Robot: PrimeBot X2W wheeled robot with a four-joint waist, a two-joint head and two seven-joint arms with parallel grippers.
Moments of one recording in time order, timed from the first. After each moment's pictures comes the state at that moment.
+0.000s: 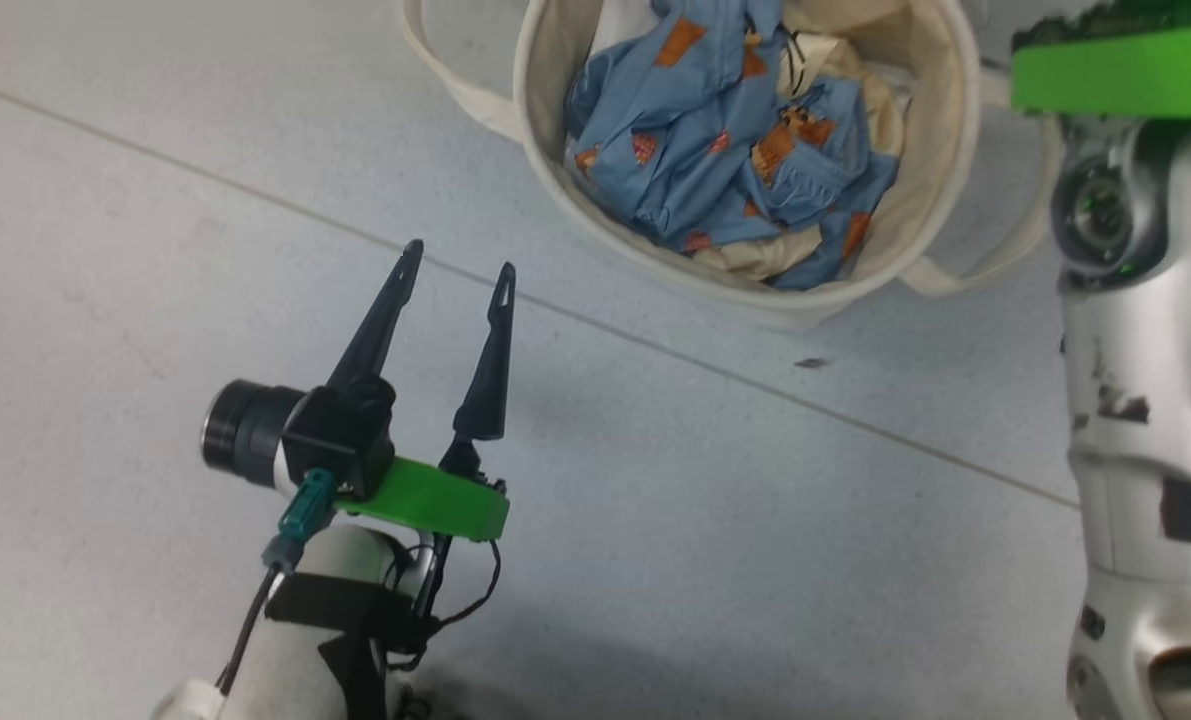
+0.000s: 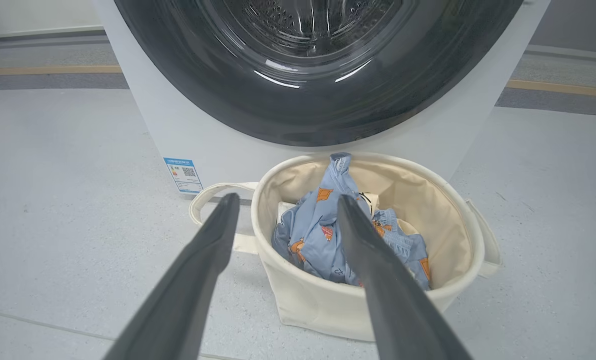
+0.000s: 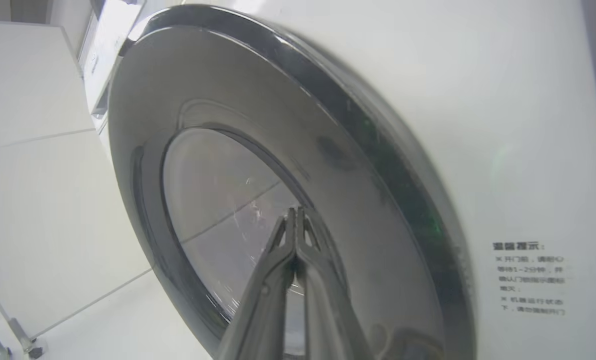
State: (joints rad) left arm -0.47 0.03 -0.30 0.23 -0.10 0.06 -0.25; right arm -0.96 -0.08 0.03 0.22 0.29 0.13 -0.27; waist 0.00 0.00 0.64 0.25
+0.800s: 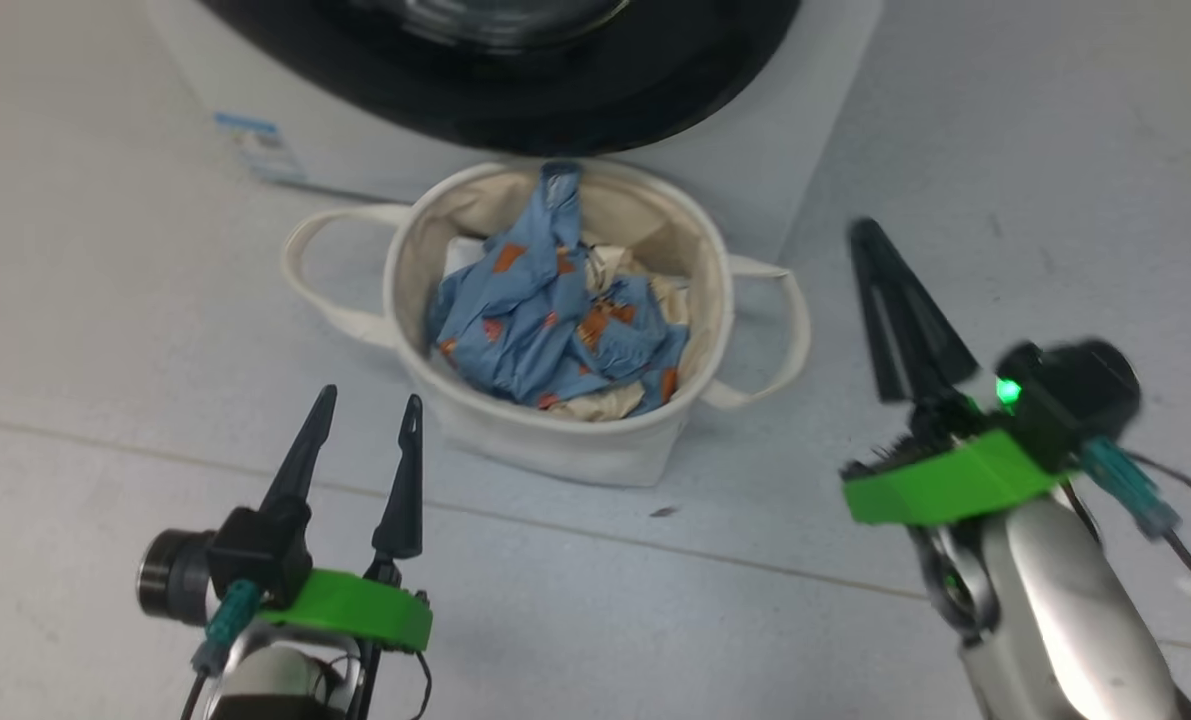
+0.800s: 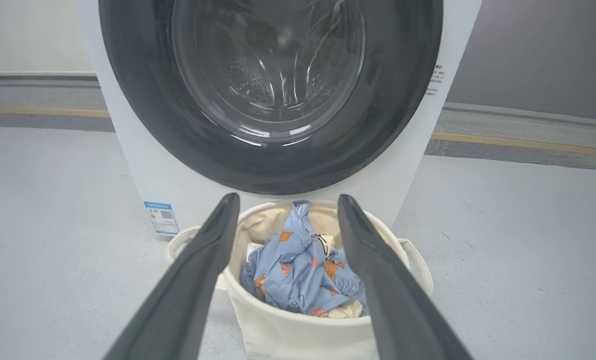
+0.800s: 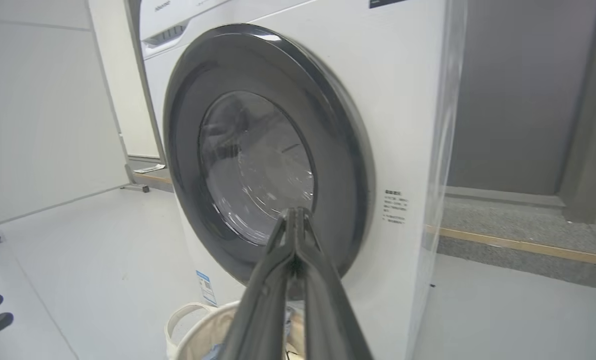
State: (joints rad) left arm -0.26 0.06 -0.16 0.25 -0.12 0.00 -0.25; right arm -0.41 -0.07 0.22 0.09 0.13 0.13 -0.27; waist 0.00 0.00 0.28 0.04
